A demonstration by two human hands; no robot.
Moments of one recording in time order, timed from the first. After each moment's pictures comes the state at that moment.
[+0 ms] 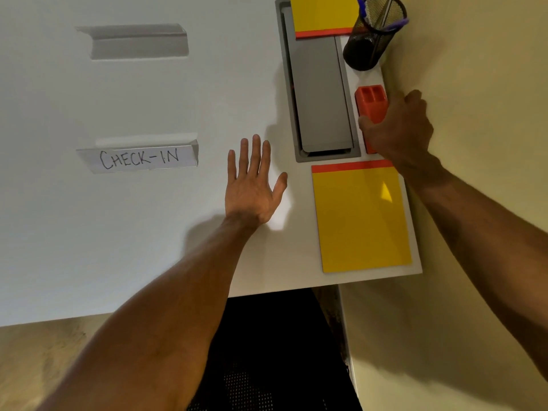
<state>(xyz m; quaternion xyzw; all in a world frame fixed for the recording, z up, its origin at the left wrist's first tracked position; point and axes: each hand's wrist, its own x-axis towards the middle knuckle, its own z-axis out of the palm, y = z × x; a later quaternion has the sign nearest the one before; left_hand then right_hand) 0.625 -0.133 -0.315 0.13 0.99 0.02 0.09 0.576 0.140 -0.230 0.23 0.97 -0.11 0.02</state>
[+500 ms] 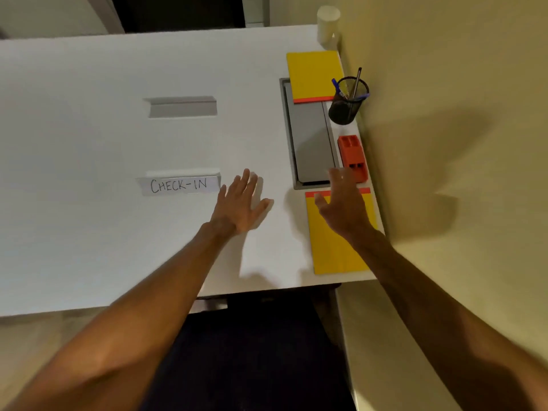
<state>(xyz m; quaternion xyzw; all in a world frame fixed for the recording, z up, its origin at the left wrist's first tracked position) 0.643 -0.187 -0.199 0.15 0.96 0.12 0.20 0.687 0.055 -0.166 0.08 0.97 -0.25 0.00</state>
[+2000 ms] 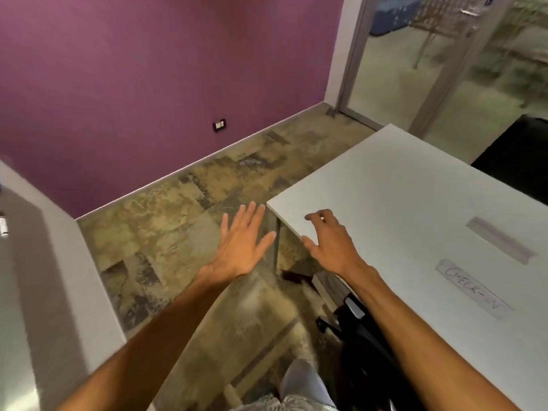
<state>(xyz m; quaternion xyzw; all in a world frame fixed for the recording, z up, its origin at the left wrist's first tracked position) 1.052 -0.755 -0.016 -0.30 0.94 0.17 -0.06 0.880 -0.603 -0.010 -0.48 0.85 -0.20 0.12</state>
